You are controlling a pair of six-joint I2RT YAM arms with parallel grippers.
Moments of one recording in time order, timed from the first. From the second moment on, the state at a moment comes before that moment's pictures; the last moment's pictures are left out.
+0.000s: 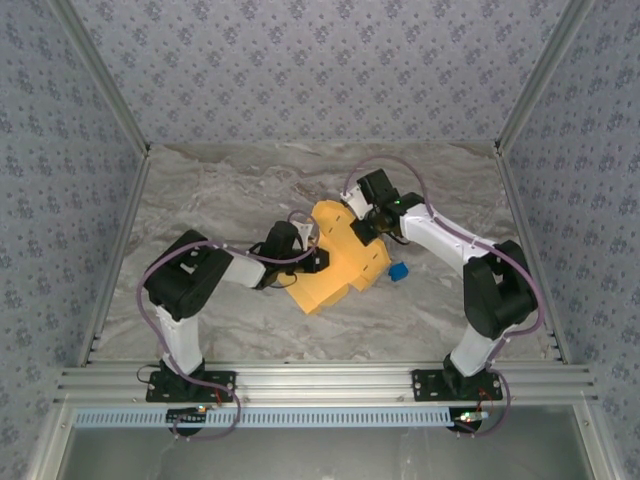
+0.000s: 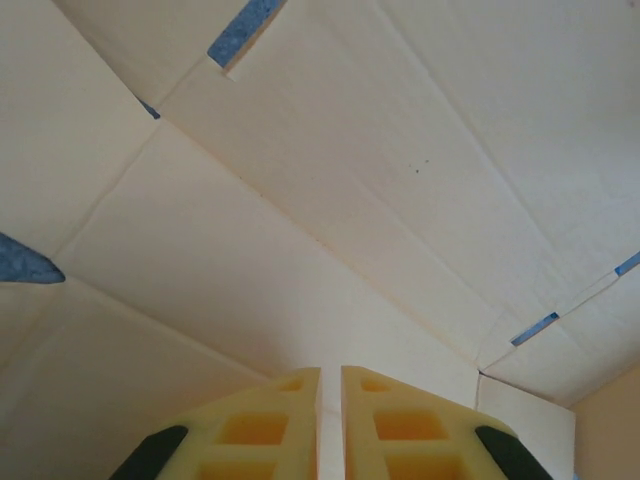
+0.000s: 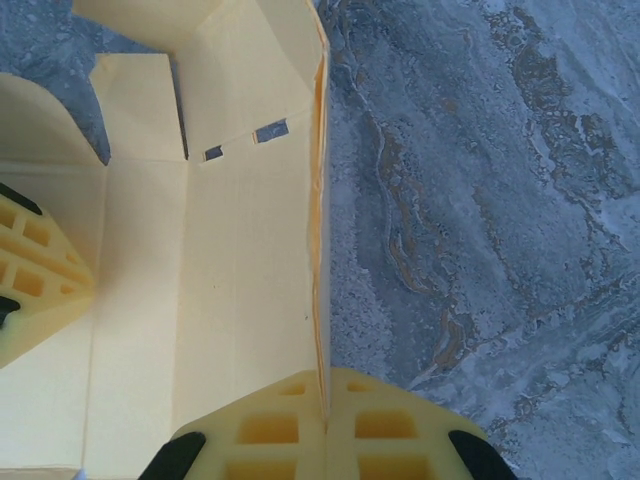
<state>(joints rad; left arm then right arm) -0.65 1.91 0.78 0.53 0.41 -0.64 0.51 1.70 1.27 -0.59 0.02 -0.24</state>
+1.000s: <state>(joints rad) -0.66 2.02 0.75 0.86 0.35 -0.78 0.70 1.70 1.27 -0.53 0.22 -0.12</state>
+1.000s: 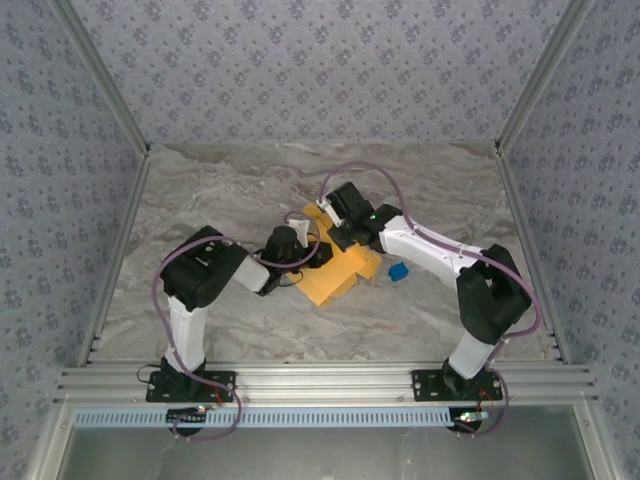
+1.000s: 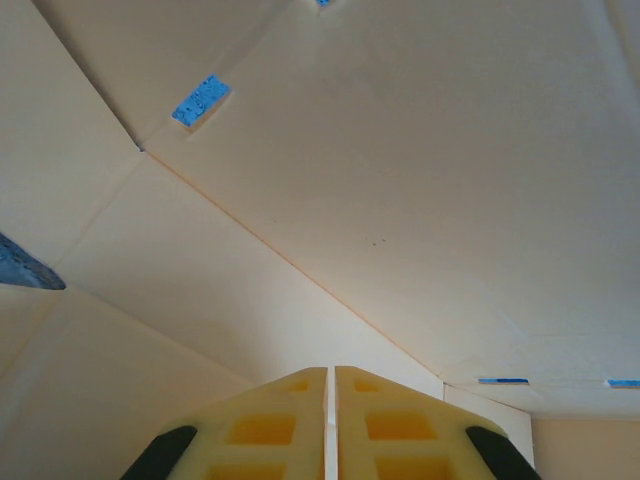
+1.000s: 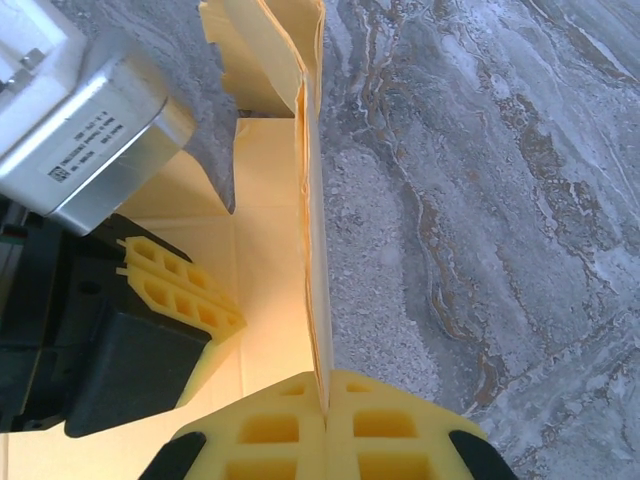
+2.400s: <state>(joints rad) -0.54 1.79 0.57 0.73 0.37 -0.78 0.80 1.73 1.04 -0.06 0.70 -0.64</state>
